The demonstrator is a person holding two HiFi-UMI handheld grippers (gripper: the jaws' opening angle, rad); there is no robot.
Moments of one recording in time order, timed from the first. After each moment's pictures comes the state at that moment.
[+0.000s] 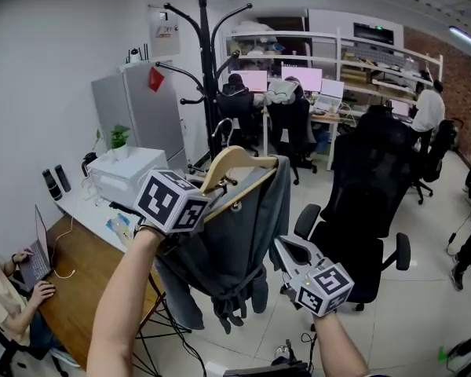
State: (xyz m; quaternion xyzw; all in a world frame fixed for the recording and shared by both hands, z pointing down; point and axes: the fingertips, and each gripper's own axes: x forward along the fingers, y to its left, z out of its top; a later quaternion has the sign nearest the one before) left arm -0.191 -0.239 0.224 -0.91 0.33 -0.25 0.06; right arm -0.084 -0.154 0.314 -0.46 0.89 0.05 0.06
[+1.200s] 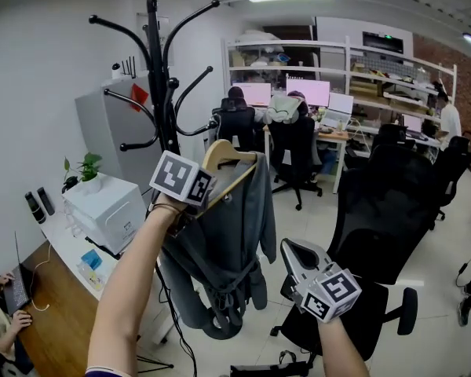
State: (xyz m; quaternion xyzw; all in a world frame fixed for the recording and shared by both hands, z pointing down) left arm -0.107 -0.537 0.200 -0.86 0.43 -0.26 -0.01; right arm 0.040 -0.373 0.271 -0.45 0.88 0.09 0.08
